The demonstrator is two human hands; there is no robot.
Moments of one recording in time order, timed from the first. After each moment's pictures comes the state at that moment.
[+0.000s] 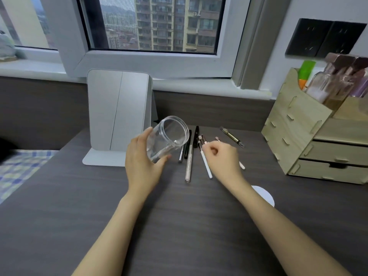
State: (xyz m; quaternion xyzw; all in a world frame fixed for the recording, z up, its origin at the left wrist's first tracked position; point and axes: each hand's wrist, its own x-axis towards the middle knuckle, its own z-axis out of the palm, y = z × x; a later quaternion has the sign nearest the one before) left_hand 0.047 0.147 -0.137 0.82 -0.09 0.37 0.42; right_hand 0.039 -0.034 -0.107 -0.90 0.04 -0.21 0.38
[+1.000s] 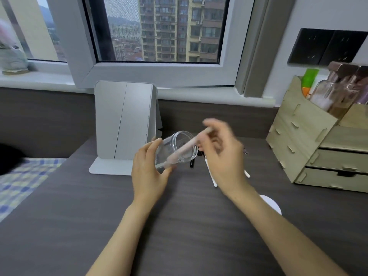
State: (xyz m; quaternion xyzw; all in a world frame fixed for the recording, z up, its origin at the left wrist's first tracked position) left_hand 0.053 0.148 -0.144 0.83 -0.11 0.39 0.37; right_hand 0.021 -0.008 -0.070 -0.74 -0.18 -0.38 0.52
